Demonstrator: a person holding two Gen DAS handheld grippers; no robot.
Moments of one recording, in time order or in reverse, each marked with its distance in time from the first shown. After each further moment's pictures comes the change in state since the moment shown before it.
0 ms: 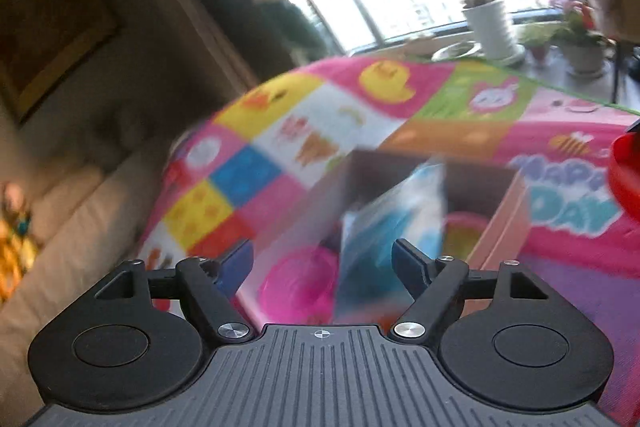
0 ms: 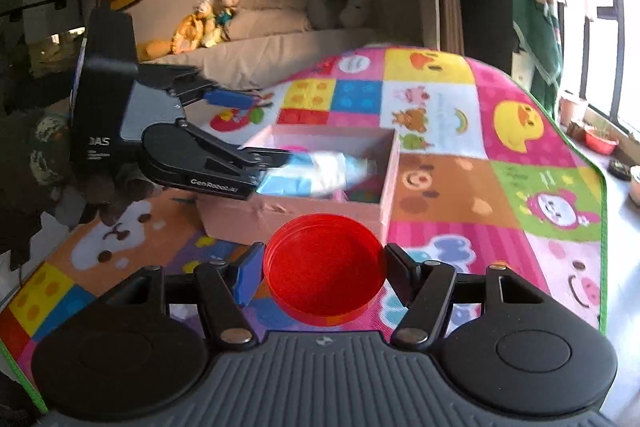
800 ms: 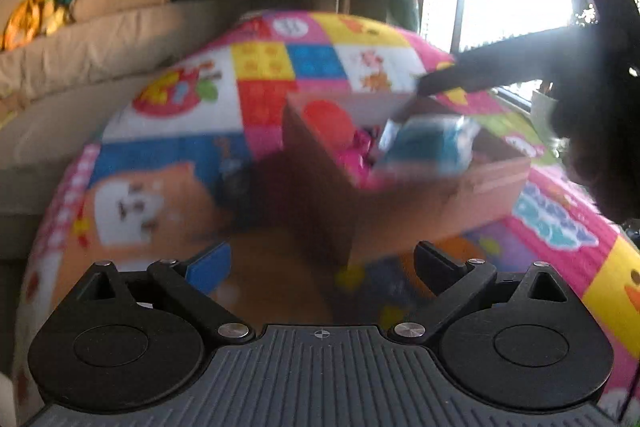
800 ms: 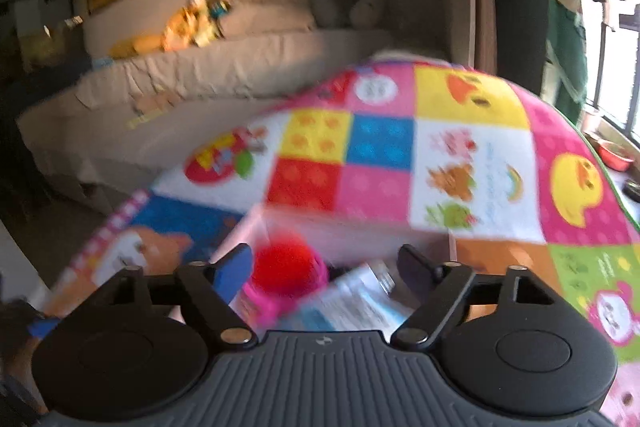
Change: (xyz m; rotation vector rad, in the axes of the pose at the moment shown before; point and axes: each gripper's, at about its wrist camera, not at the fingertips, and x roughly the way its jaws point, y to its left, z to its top) left arm -0.064 0.041 -0.104 -0.617 0.116 -0.072; right arm 0.150 0.018 0.117 -0.034 0.040 -0.018
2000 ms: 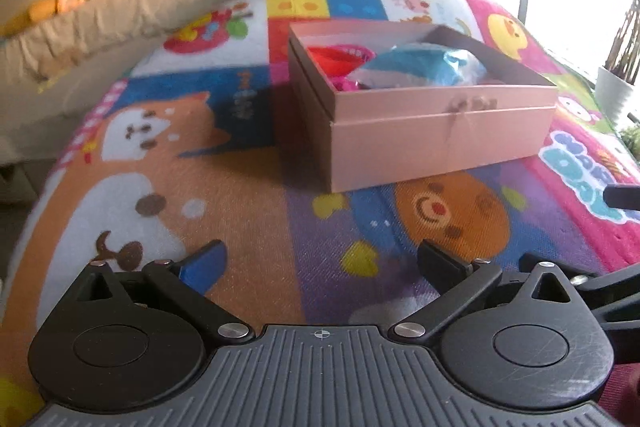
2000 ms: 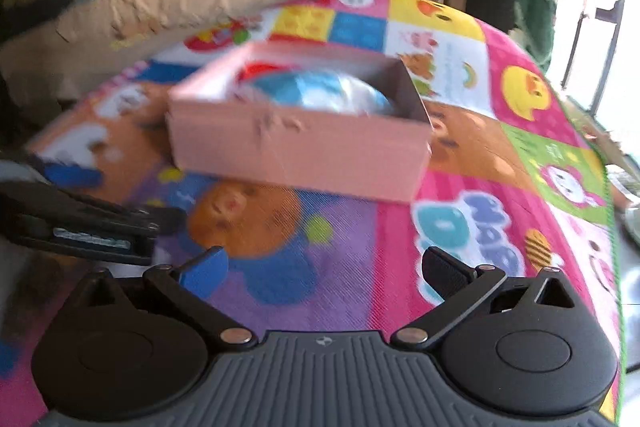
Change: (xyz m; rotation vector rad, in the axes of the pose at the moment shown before) left arm 0.026 -0.062 -0.025 -0.054 0.105 0.233; right arm -0.062 0.031 -0.156 -0.079 0.118 -0.150
